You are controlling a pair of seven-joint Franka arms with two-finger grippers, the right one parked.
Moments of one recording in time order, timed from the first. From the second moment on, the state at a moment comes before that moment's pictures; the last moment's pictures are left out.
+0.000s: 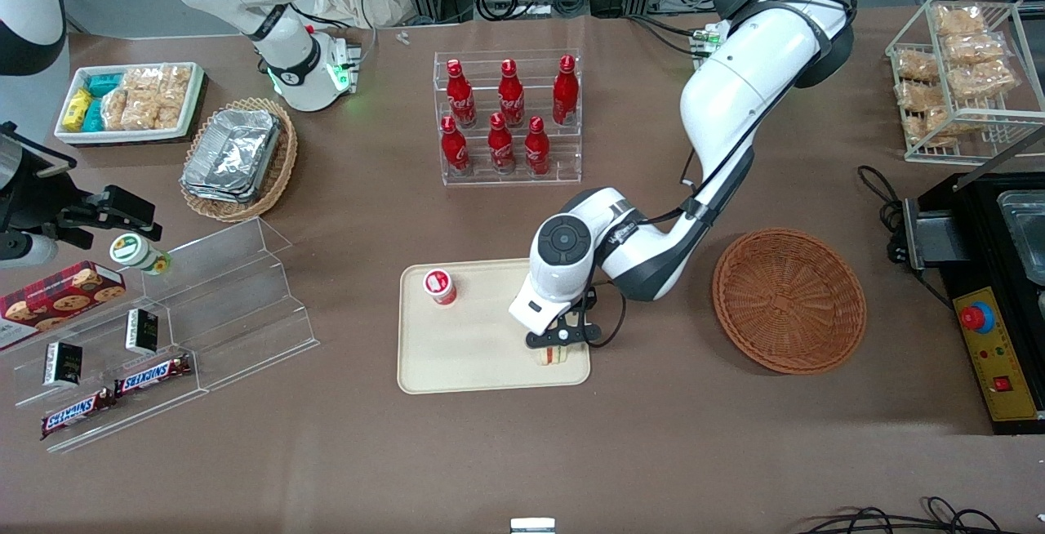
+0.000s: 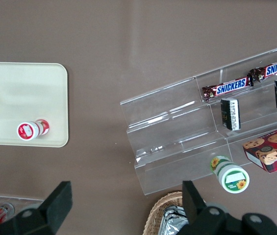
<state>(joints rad) -0.34 0.97 -0.51 -1.18 0.48 2.11 -0.99</state>
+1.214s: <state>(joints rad) -0.07 0.37 -0.51 -1.37 0.19 1.71 -0.84</state>
